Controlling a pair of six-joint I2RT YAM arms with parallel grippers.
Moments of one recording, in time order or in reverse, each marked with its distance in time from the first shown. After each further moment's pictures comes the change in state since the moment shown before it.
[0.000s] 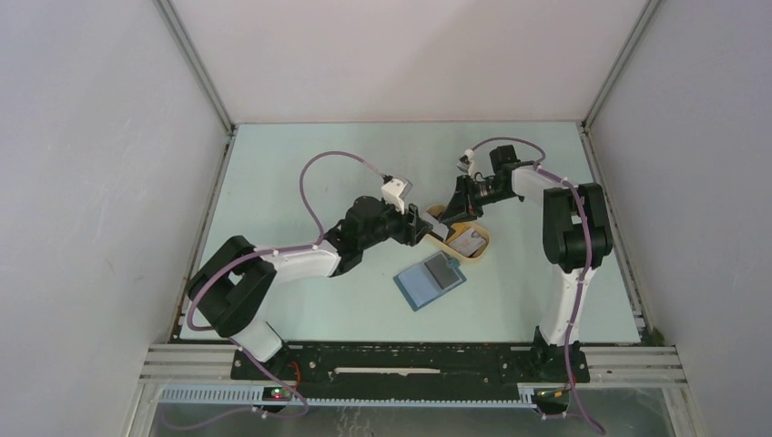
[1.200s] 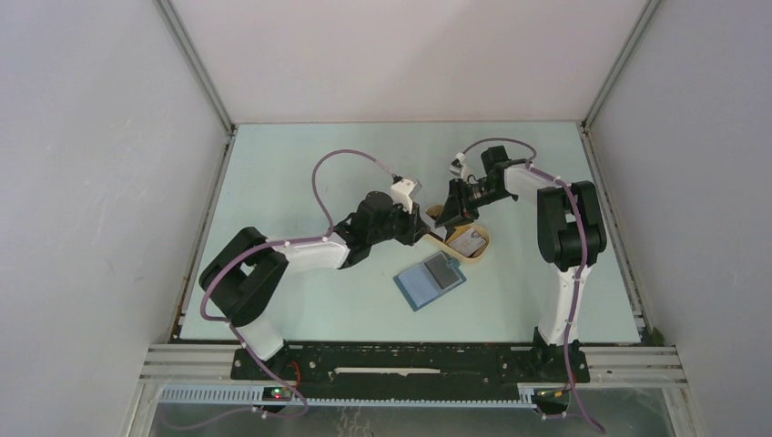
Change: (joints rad) left arm 0.000 0.088 0.098 -0.137 0.027 -0.003; right arm 0.036 0.024 0.042 -0.078 0.032 -0.048
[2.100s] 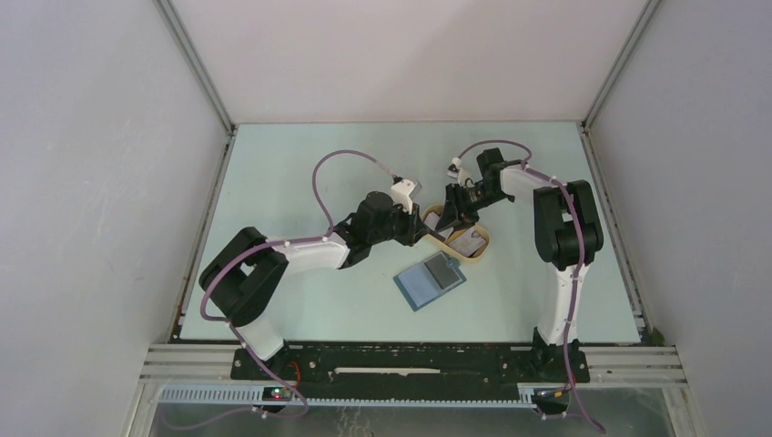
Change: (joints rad) left arm 0.000 0.000 0.000 -0.016 0.004 0.000; right arm 0.026 0.020 0.003 -0.030 0.123 -0.044
